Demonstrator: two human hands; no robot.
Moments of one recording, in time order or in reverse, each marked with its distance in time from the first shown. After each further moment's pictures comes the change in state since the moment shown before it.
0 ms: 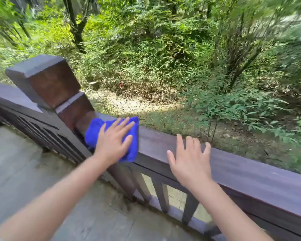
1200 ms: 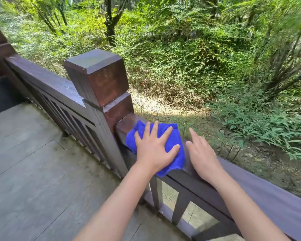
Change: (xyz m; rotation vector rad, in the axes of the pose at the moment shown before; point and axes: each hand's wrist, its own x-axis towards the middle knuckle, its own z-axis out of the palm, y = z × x) left_hand 0.013 -0.011 0.017 -0.051 0.024 -0.268; right_hand 0.080 -0.080 0.000 0.583 -0.177 -0.099
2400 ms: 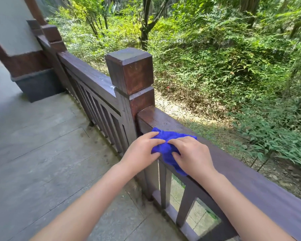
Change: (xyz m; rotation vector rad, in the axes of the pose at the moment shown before) left_hand -0.081 -0.033 -0.055 -0.254 0.049 0.040; right_hand -0.034 -0.027 0.017 -0.396 0.001 -0.562
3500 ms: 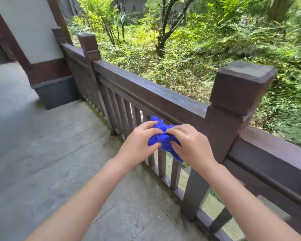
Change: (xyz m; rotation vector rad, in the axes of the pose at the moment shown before) left_hand -0.021 -0.296 -0.212 -0.084 0.156 0.074; right_hand 0.194 -0.291 0.099 0.020 0.320 -0.199
